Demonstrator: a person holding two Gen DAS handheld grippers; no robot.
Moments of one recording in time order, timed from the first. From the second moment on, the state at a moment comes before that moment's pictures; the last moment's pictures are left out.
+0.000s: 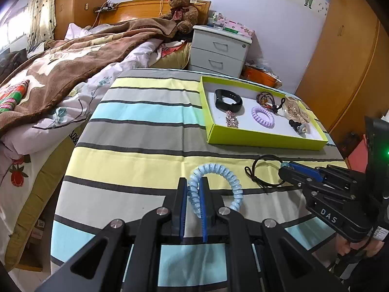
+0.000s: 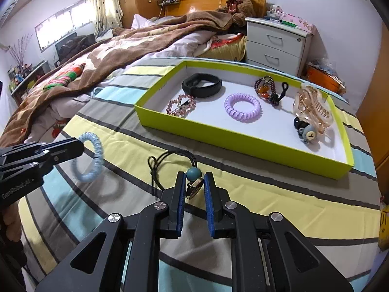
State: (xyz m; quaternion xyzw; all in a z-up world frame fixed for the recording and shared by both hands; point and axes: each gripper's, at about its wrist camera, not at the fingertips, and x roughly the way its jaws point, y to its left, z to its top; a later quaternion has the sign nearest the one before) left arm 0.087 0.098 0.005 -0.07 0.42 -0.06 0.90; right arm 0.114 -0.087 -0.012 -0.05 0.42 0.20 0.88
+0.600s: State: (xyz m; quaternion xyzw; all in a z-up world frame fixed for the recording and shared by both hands) left arm 0.090 0.089 0.027 -0.05 0.40 -0.07 0.91; right arm 0.097 -0.119 0.034 -0.03 0.37 0.20 0.91
